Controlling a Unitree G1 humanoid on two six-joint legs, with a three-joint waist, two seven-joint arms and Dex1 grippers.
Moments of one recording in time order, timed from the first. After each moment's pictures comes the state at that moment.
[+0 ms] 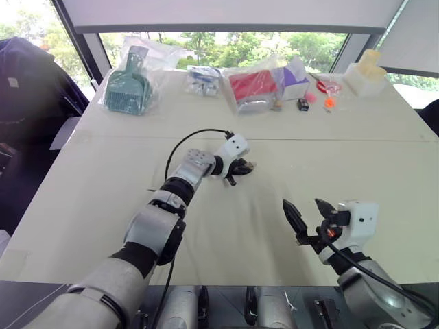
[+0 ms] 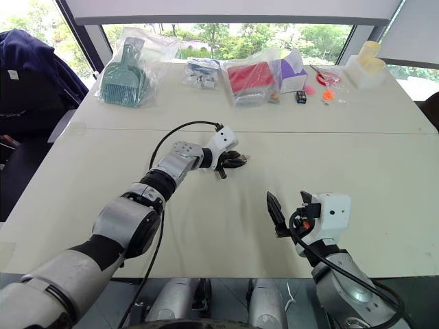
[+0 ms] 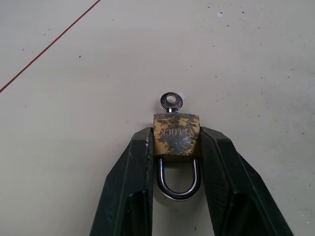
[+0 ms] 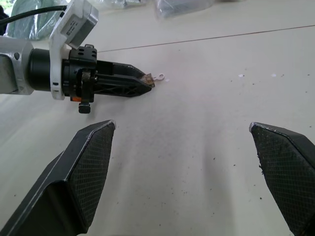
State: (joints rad) left arm -1.11 0.01 -0.14 1.19 0.17 0.05 -0.82; right arm 0.41 -0.45 -0.10 -0.89 0.75 0.53 -0.13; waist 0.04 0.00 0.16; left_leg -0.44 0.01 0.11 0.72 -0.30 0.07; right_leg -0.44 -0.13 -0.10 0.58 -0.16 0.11
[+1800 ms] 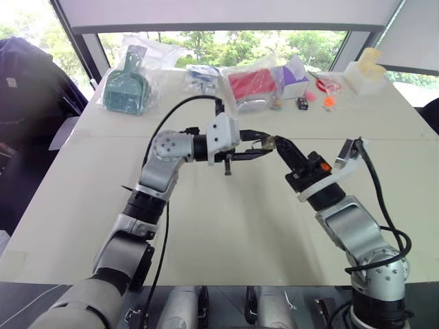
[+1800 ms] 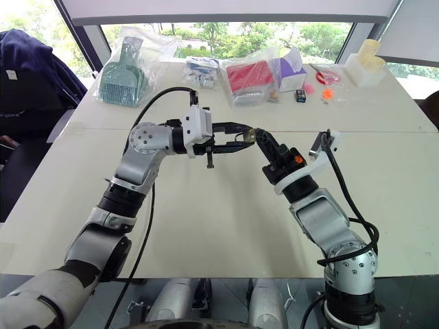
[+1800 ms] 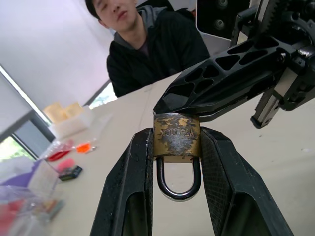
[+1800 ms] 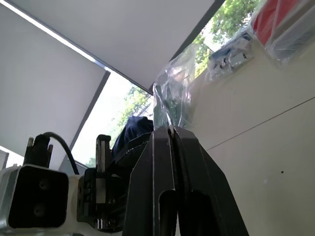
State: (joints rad) left arm -0.83 0.21 -0.20 0.27 -0.12 -0.18 -1.08; right arm -0.14 -0.27 -0.14 -0.62 1.56 0.49 -0.33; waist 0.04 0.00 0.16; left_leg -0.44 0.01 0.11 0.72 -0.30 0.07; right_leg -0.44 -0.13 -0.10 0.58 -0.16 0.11
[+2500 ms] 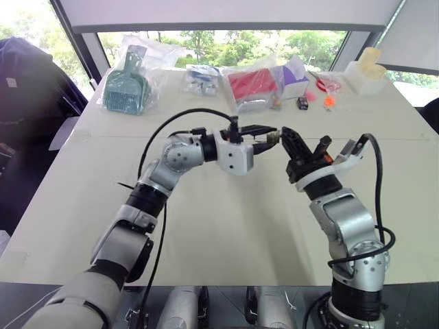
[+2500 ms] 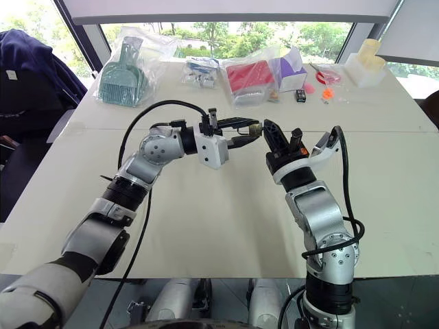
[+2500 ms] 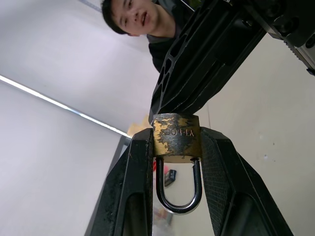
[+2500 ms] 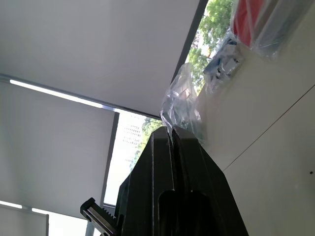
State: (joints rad) left arm -0.91 0.24 -0.29 0.51 0.25 -0.73 -0.73; right arm -0.20 -0.13 -0.16 -0.55 1.64 0.38 -0.47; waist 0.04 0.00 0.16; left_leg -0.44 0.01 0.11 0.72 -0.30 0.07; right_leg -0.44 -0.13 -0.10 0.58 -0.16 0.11
